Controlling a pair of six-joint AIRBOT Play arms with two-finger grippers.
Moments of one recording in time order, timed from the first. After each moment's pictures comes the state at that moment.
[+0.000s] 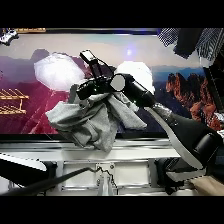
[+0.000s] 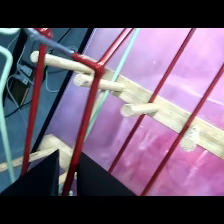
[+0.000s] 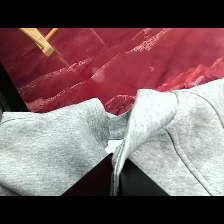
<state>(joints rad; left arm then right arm) 0.70 -1.84 1.67 2.11 -0.85 -1.50 0.69 -1.58 1.51 -0.87 0.77 1.22</state>
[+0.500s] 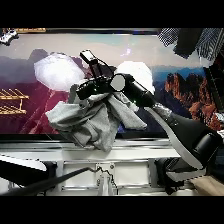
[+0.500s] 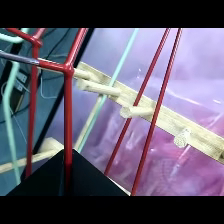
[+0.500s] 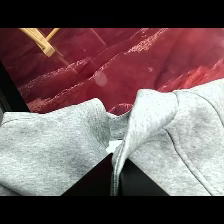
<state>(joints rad) 0.69 -1.80 1.67 2.07 -0.85 -1.47 0.69 -1.58 1.51 -0.87 0.77 1.22</state>
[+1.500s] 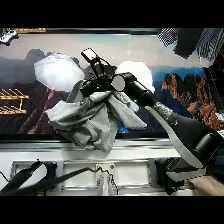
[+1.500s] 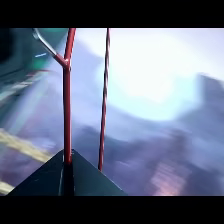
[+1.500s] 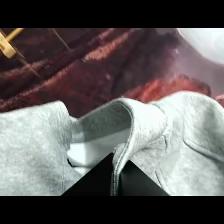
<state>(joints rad) 0.27 -1.06 1.66 1.80 -1.18 -1.63 0.68 -1.58 1.51 -1.02 0.73 1.24</state>
